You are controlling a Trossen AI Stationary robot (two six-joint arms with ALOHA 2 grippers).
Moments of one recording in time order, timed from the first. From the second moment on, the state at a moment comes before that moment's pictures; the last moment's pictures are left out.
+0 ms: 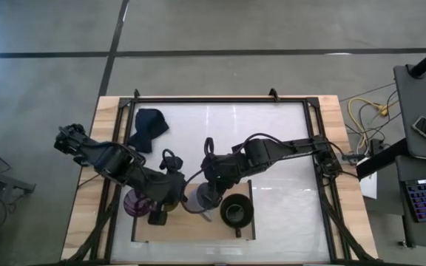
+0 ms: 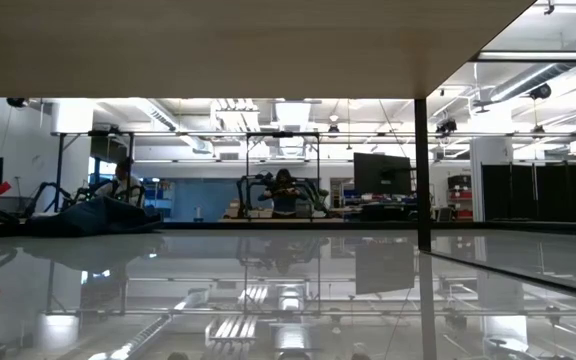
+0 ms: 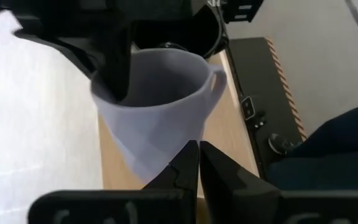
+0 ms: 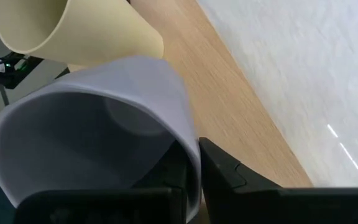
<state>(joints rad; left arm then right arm) -0.49 1.54 1.87 -1.16 -0.12 -0.32 0.25 2.08 2.35 -1.25 -0.05 0.83</state>
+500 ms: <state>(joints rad) -0.48 1.58 1.86 -1.15 -0.10 -0.33 0.25 2.08 2.35 -1.25 -0.05 0.81</state>
